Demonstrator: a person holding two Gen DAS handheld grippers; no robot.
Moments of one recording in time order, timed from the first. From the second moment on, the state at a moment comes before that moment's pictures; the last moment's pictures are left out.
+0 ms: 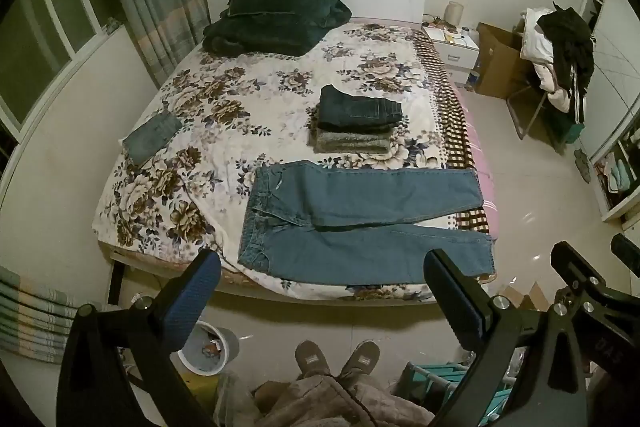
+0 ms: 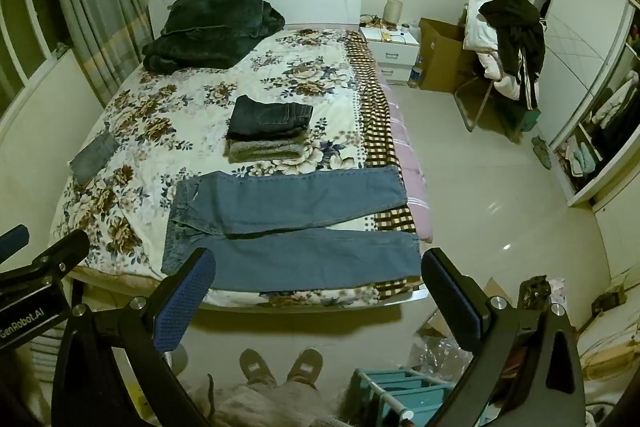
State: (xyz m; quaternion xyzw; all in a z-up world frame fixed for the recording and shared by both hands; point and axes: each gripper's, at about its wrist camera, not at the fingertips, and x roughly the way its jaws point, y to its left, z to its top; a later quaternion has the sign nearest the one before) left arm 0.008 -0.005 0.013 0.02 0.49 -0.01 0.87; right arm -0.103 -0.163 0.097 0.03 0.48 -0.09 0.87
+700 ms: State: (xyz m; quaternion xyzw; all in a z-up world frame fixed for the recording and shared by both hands) left arm 0.011 -0.019 0.012 0.02 0.50 -0.02 0.87; right arm -0.103 -0.159 0.100 0.03 0.48 -0.09 0.87
